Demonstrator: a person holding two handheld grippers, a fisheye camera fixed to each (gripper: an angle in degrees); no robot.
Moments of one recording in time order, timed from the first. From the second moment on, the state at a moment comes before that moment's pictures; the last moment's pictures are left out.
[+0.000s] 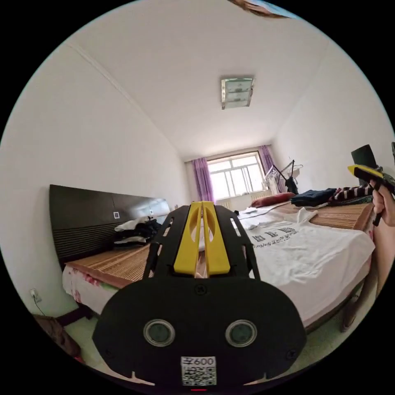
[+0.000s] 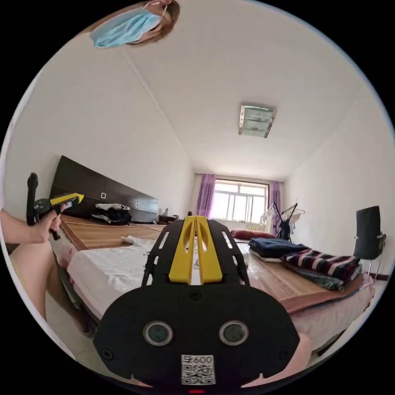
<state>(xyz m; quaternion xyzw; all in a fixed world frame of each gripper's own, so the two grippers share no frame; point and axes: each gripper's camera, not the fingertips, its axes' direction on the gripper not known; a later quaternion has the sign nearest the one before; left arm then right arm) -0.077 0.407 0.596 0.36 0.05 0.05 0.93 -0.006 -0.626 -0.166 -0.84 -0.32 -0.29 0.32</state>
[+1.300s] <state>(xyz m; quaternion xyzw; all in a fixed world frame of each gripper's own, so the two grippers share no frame) -0.110 0.335 0.782 0.17 0.12 -0.03 0.98 0.057 -0.411 -0.173 -0.89 -0.16 -0.36 0.20</state>
